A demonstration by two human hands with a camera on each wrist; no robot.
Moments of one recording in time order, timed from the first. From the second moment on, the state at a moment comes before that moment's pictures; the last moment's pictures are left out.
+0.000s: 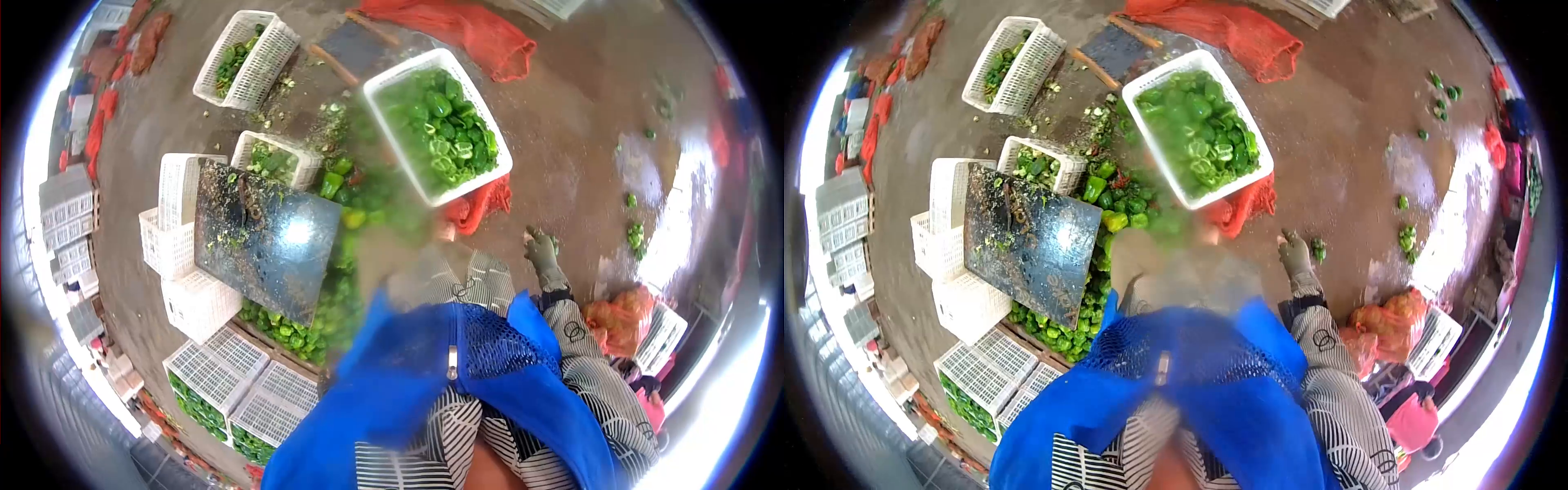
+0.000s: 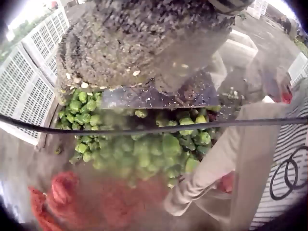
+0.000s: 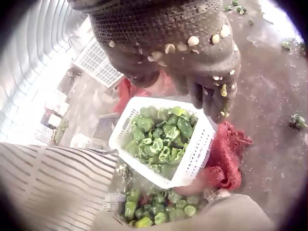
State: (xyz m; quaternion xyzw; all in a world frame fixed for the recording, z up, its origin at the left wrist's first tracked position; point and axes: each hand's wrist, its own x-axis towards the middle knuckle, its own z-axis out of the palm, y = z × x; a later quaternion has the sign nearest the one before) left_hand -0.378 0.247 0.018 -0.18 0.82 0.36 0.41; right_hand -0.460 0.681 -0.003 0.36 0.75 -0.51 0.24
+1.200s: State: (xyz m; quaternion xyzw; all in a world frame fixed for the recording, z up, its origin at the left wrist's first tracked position) left_hand -0.575 -0.135 0.085 -0.61 0.65 0.34 0.31; right_hand -1.042 0.268 0.084 0.01 0.84 -0.47 0.28
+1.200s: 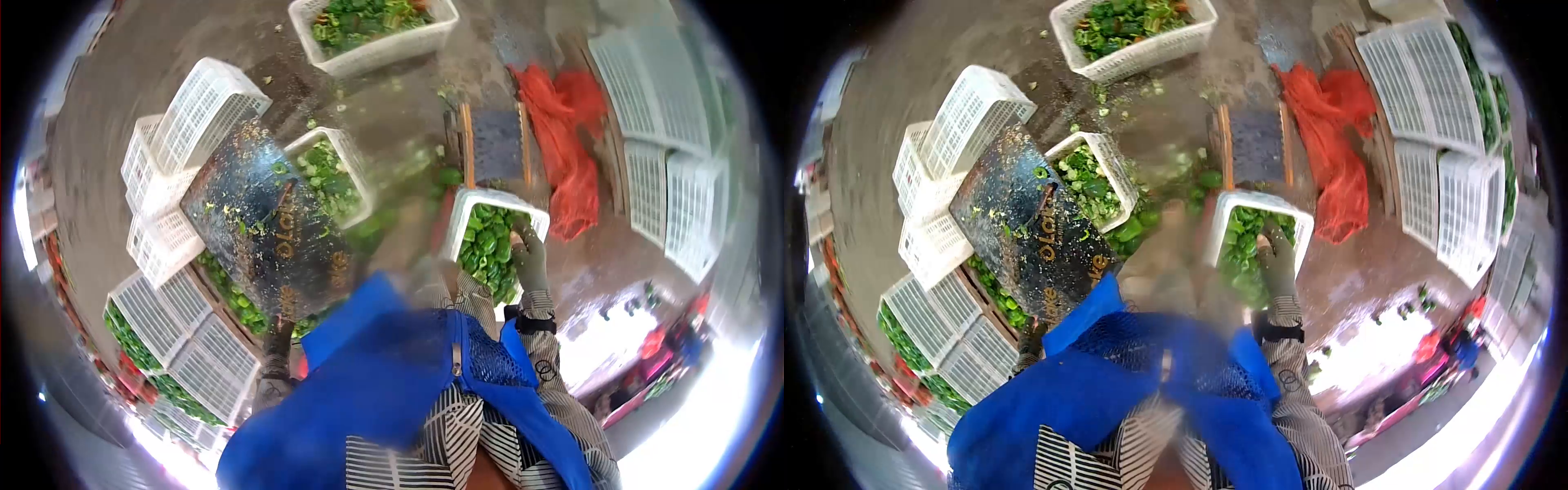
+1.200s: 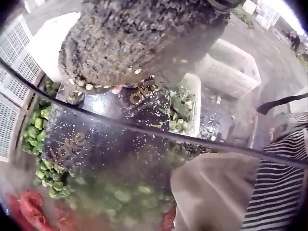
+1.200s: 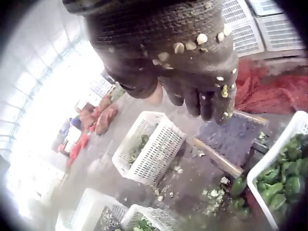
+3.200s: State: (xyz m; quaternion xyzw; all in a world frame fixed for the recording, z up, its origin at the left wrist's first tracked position) left_hand -0.841 -0.135 -0.378 -0.71 0.39 0.58 0.07; right_hand -0.981 -0.300 -0.356 -0.78 0.16 0.48 0.38
